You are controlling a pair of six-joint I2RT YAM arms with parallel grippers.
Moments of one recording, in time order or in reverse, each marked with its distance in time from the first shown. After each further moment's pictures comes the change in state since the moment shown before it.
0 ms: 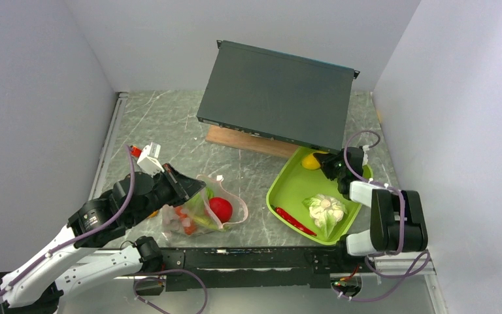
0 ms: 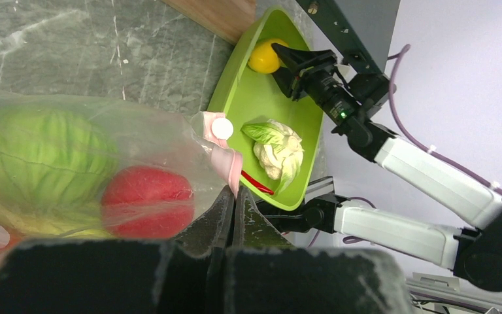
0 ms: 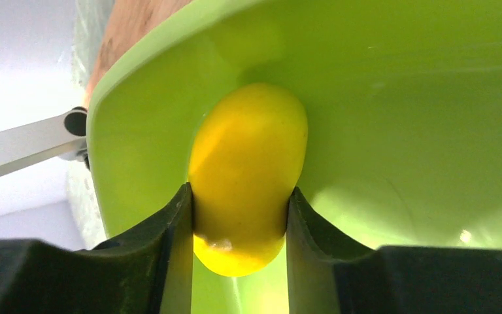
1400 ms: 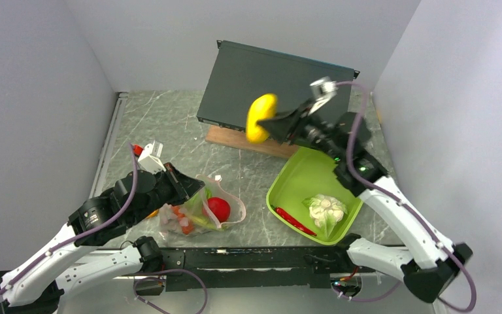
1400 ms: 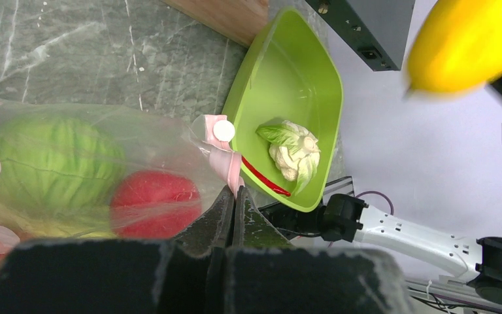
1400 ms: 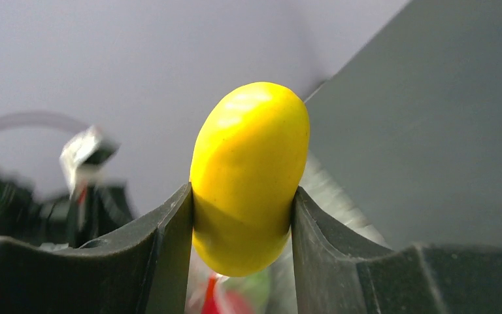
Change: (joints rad) left arm 0.000 0.023 0.023 -0.024 -0.012 0.061; right arm 0.647 -0.352 0.696 -0.303 -0.232 -0.505
